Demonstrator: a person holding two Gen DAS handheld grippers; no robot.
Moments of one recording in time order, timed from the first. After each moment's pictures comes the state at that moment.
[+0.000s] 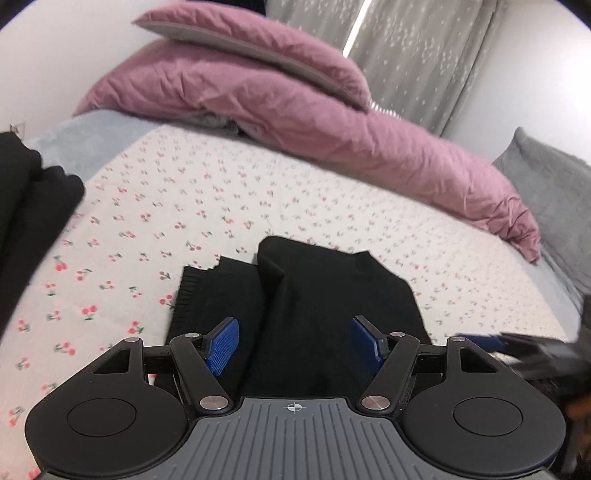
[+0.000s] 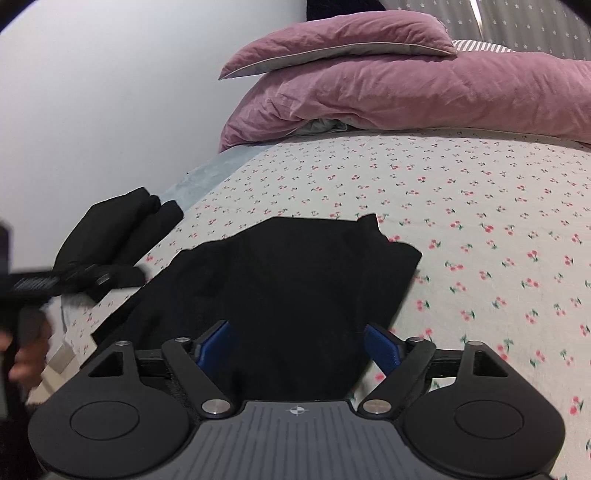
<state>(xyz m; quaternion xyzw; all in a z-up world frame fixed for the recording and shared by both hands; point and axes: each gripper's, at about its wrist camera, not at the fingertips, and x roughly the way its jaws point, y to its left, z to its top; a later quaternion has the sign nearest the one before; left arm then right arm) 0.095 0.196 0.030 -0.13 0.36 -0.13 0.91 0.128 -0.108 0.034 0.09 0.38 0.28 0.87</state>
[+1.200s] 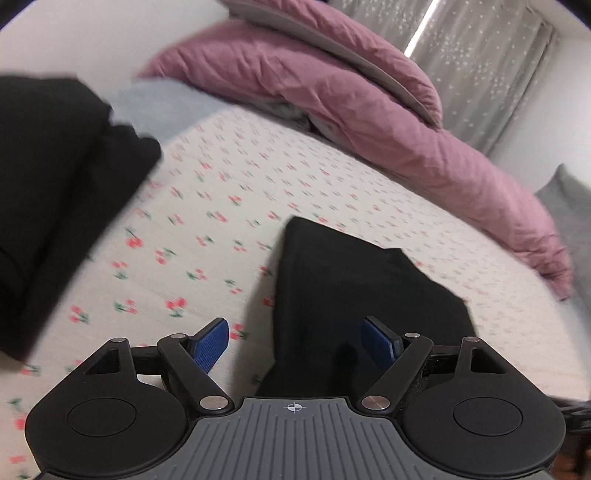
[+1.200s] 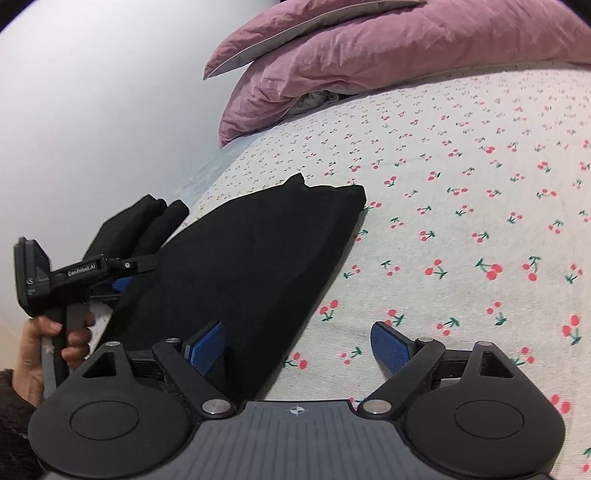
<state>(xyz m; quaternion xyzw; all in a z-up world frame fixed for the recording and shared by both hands) 0.112 0.269 -0.009 -0.20 0.38 -0.09 0.90 0.134 -0.116 -0.008 0.19 0.42 0.30 0.84</state>
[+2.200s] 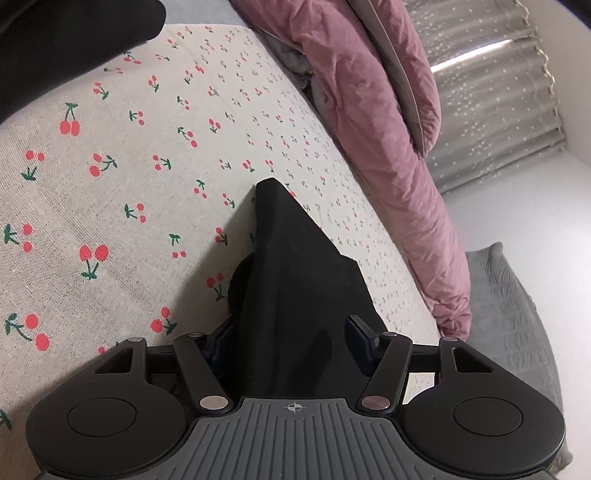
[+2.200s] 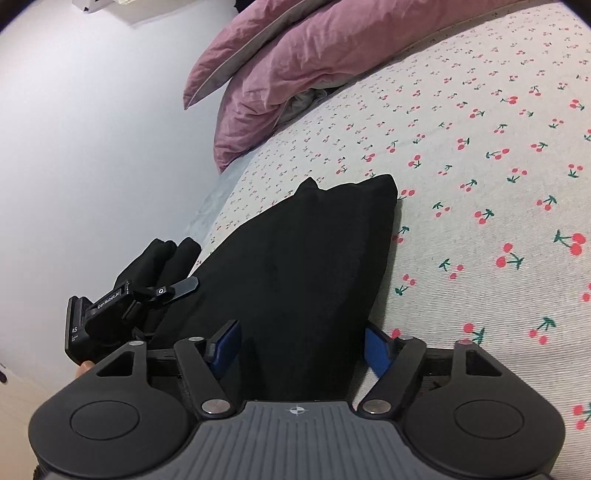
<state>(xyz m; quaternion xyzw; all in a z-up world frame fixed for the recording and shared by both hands) 0.161 0.291 -0.066 -0.42 0.40 -0.17 0.80 0.154 -0.088 -0.020 0.31 0.42 0.28 0.81</state>
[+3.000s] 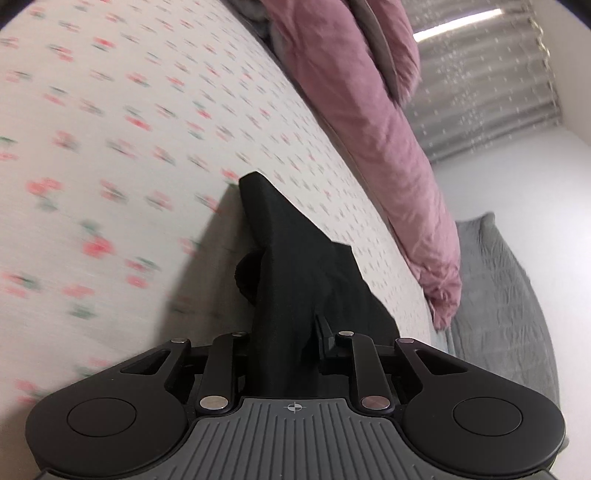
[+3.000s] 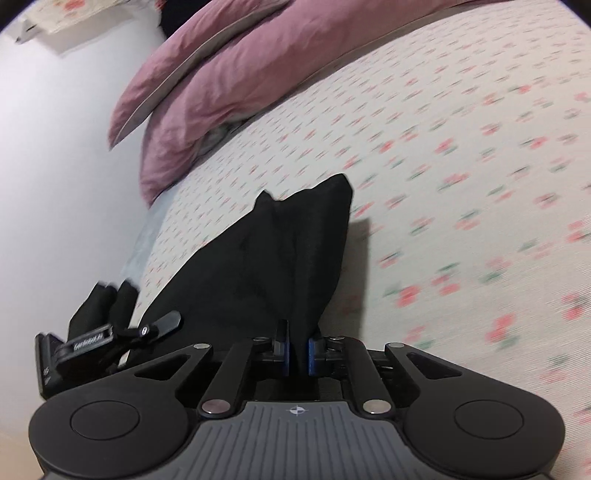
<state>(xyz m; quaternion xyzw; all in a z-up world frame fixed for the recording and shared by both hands) 0.180 0.183 -0.057 -0.40 0.43 -0.21 0.78 0.160 -0.174 0.006 0.32 0.45 0.13 0.82</state>
